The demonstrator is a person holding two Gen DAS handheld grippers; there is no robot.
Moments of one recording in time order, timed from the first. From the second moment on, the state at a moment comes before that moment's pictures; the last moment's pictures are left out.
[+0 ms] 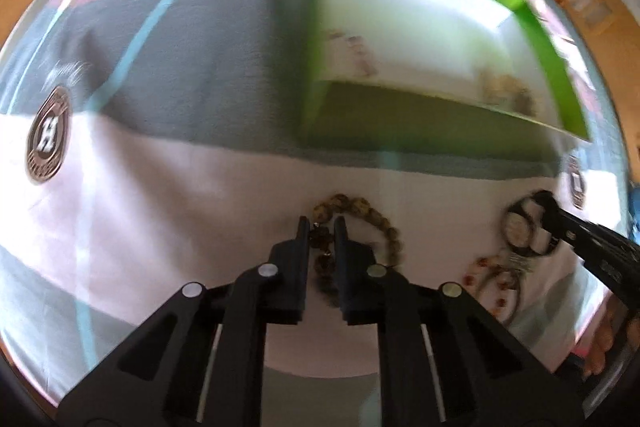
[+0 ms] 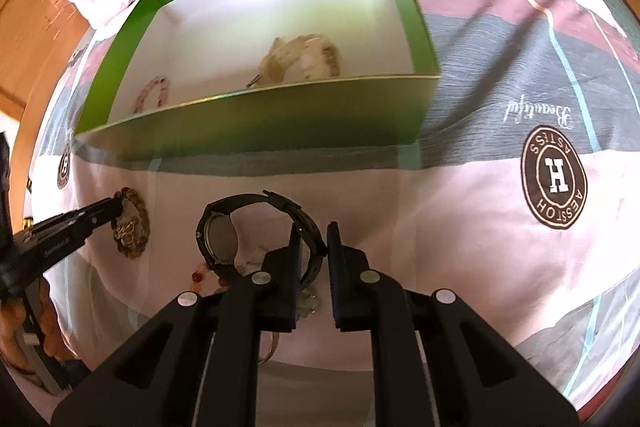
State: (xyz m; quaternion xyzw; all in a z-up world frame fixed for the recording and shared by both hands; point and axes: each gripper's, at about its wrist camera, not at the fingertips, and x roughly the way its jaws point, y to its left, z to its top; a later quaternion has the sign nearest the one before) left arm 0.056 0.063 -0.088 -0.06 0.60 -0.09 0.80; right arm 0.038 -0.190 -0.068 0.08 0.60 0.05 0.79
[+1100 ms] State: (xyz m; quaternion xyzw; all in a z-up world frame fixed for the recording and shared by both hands) left arm 0.064 0.041 -0.102 -0.01 0.60 -0.06 0.80; right arm 0.045 -0.186 -0.086 0.02 0.62 0.01 0.79
